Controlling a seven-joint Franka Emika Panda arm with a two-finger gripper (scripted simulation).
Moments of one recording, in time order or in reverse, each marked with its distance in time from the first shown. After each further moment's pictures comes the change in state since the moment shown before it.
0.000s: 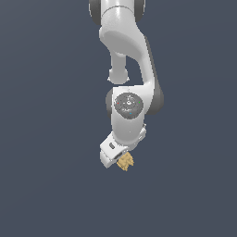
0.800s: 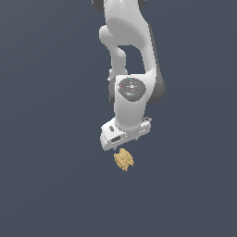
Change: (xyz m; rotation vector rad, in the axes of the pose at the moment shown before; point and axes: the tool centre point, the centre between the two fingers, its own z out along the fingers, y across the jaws) arm -0.025 -0.028 -0.017 -0.008 -0.002 0.263
